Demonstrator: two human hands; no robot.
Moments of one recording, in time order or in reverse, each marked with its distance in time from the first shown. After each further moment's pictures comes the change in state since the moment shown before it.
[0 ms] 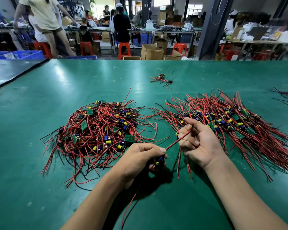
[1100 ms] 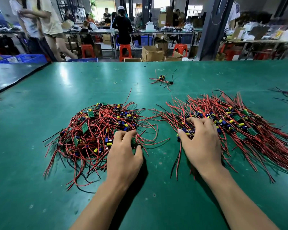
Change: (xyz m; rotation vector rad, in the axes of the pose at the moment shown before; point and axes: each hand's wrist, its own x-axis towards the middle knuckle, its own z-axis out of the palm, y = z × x) left_hand 0.010 -0.019 -0.031 1.034 0.723 0.459; right_hand 0.000 0.019 -0.016 -1.718 0.613 -1.003
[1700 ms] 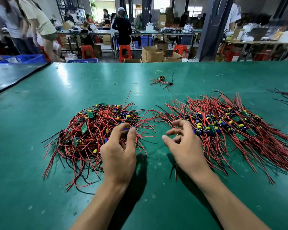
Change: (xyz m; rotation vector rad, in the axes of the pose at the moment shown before) left_hand 0.001 0.010 -0.005 -0.356 0.364 0.014; right_hand -0.015 -0.023 0.009 0.571 -0.227 0.069
